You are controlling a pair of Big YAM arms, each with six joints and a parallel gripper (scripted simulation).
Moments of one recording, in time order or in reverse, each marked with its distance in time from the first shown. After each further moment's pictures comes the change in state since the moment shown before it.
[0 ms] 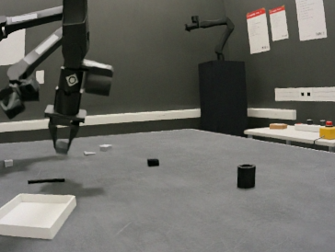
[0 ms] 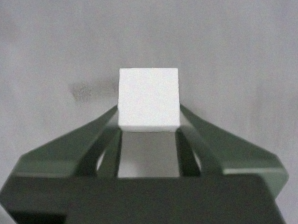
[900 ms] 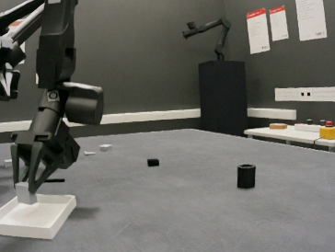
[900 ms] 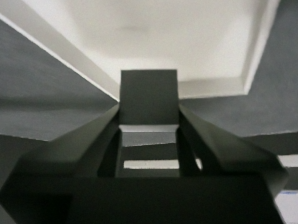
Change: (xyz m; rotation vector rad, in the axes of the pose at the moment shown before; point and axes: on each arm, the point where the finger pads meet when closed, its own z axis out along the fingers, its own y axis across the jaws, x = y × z) left arm -0.092 -0.062 0.218 -0.441 -0.096 0.834; right arm 0.259 0.043 -0.019 0.068 0.822 0.548
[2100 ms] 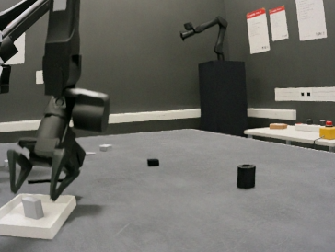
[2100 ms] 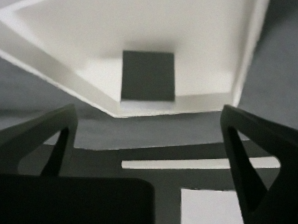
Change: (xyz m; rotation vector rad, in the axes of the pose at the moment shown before) left arm -0.013 -0.027 -0.004 0.016 -0.010 0.038; right arm -0.015 -0.009 0.000 0.009 0.006 0.000
